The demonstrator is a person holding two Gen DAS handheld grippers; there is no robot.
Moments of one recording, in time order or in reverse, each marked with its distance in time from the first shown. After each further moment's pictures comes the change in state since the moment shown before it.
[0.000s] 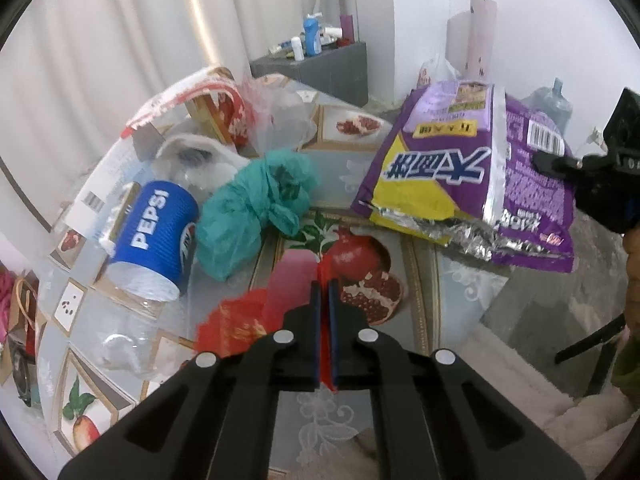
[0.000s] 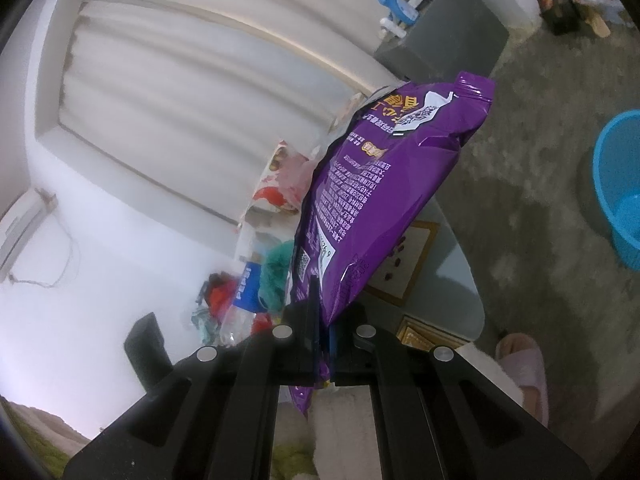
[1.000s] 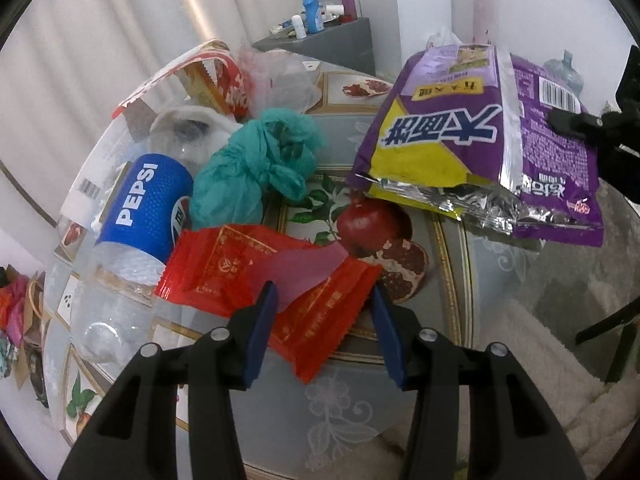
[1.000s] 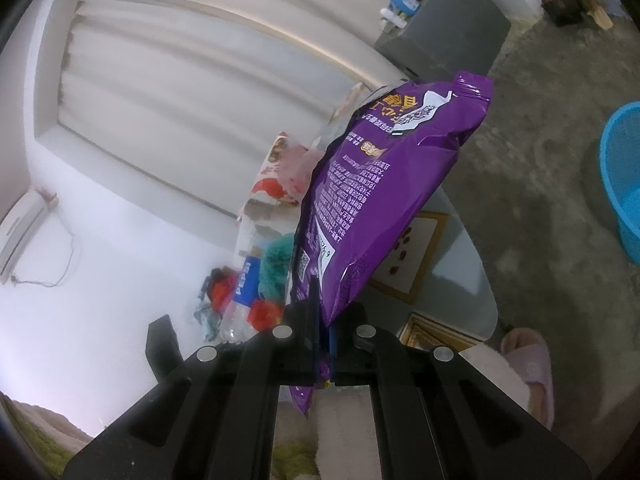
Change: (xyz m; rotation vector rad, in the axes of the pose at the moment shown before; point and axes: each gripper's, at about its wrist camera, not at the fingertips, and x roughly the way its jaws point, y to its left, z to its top) left arm 0.030 -0.001 -0.012 0.047 0.084 0.058; right arm 0.012 -0.008 0.003 0.029 0.038 0.013
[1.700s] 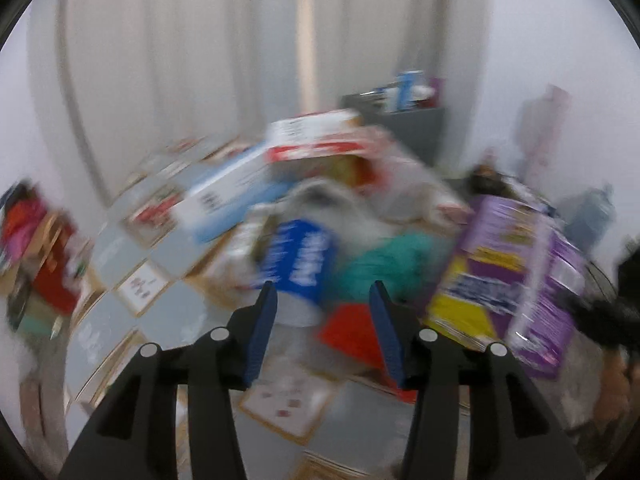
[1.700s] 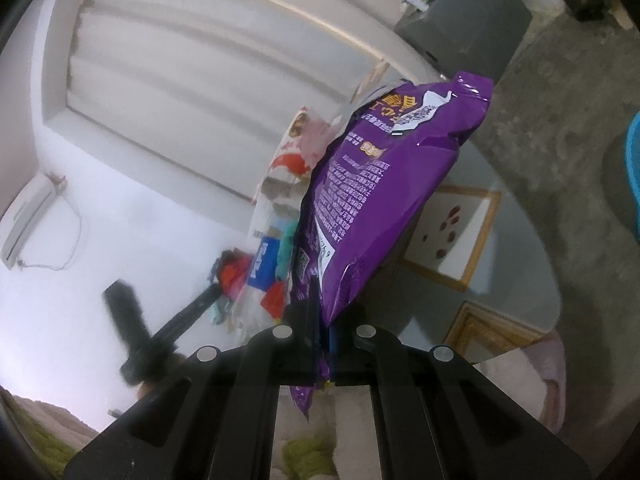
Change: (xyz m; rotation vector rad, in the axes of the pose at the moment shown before) left arm -0.076 0.084 0.009 -0.310 -0.211 0.026; right arm 0.006 0.013 -0.006 -0.039 0.047 0.040
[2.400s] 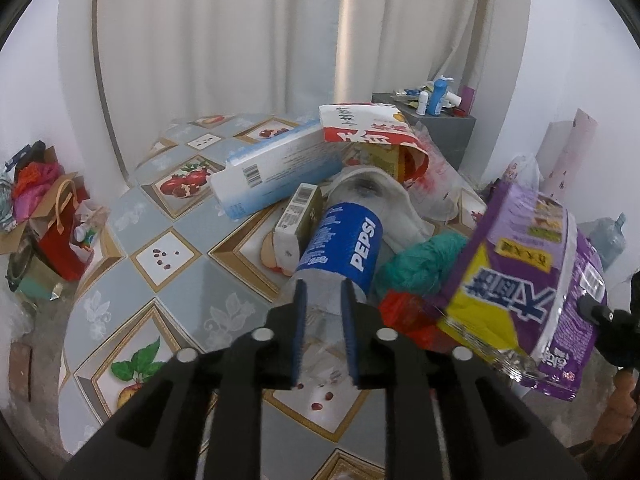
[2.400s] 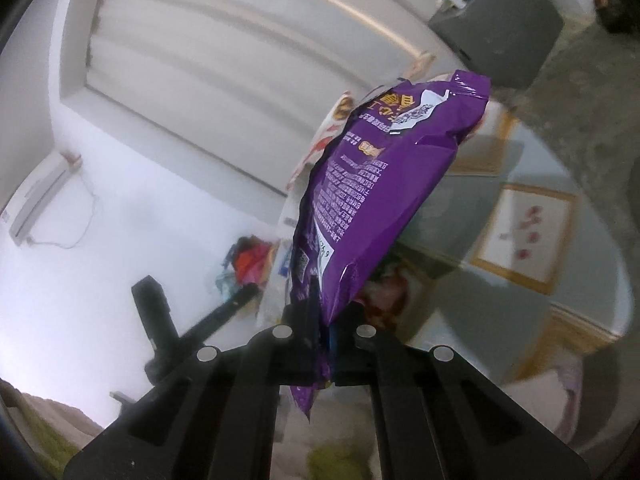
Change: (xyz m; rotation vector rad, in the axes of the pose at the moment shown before) left arm 0.012 0.047 -0.007 -0.155 0.031 0.066; right arm 0.021 0.021 -0.001 -0.055 0.050 0.046
